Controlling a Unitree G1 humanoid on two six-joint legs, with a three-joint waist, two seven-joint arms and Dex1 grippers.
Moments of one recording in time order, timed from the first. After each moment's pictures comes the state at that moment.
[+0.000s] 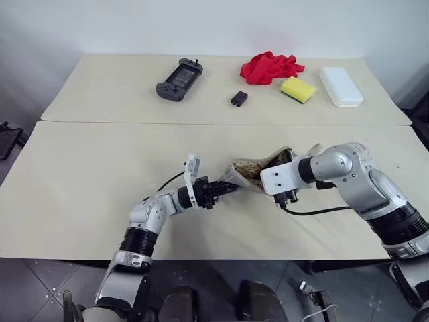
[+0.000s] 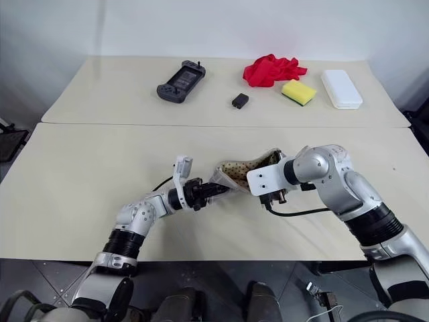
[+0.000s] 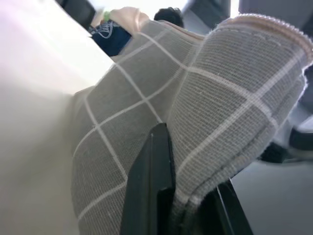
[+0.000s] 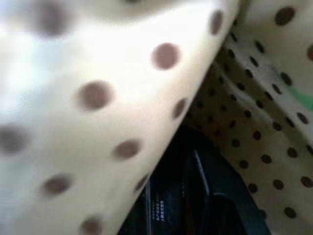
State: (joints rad) left arm -0.58 0.16 0.02 0.34 -0.73 0.76 -0.95; right arm -0.72 -0.84 0.42 -0.09 -0.28 0.14 1.22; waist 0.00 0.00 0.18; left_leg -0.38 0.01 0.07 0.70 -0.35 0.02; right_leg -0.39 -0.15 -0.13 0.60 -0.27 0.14
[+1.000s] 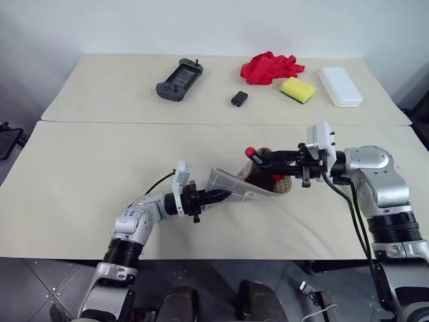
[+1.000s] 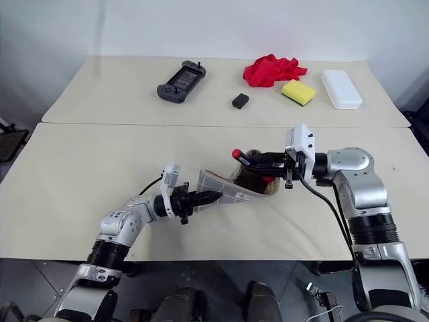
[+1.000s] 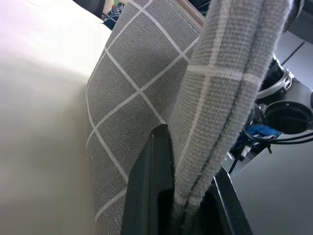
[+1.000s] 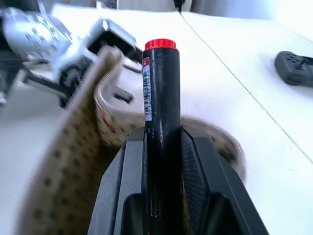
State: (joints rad) left arm -0.47 0.28 -0.06 0.23 -0.57 0.53 -1.07; right arm -0.64 -0.66 0.01 0.10 0.50 0.27 1.32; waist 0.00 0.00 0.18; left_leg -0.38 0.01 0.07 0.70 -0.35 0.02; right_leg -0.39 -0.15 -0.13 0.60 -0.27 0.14
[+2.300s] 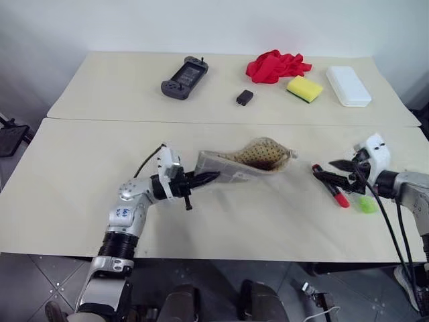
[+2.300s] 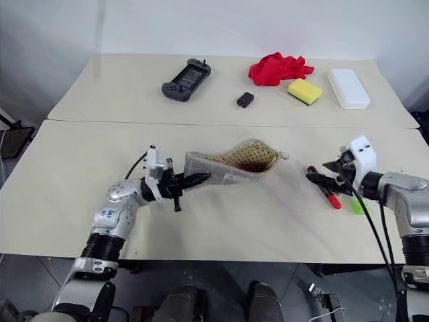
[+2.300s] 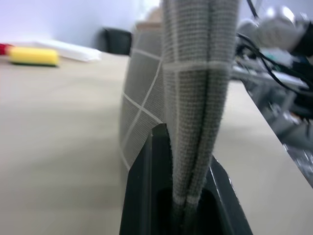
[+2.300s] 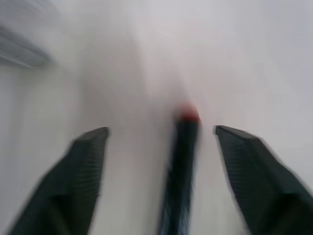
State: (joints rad) left arm -0.54 0.30 0.04 0.29 -0.47 0.14 -1.09; right arm -0.44 -0.90 -0.16 0.22 0.45 0.51 0.97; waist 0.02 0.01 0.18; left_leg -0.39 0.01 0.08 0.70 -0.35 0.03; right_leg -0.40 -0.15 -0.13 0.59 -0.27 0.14
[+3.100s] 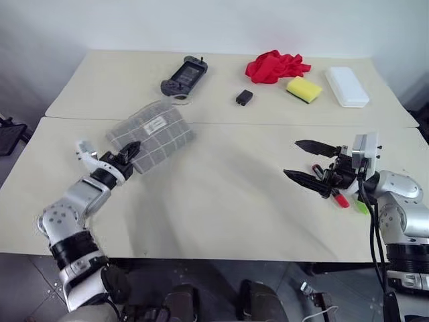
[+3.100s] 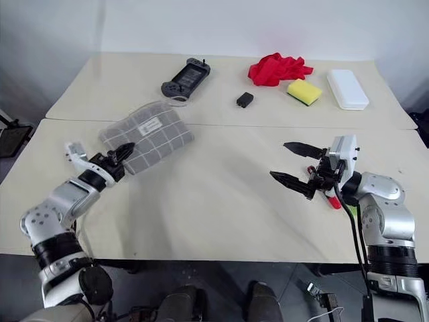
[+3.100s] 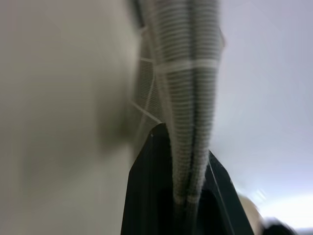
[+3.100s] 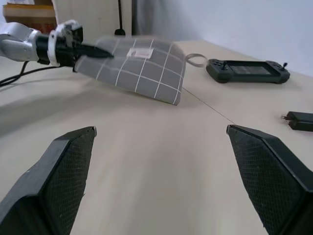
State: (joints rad) left arm -0.51 0.25 0.81 0.17 -1.25 1.05 0.25; right arm -0.38 -0.66 -0.20 0.09 0.57 0.13 1.23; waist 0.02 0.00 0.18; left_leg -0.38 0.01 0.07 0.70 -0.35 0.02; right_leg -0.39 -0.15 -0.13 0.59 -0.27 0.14
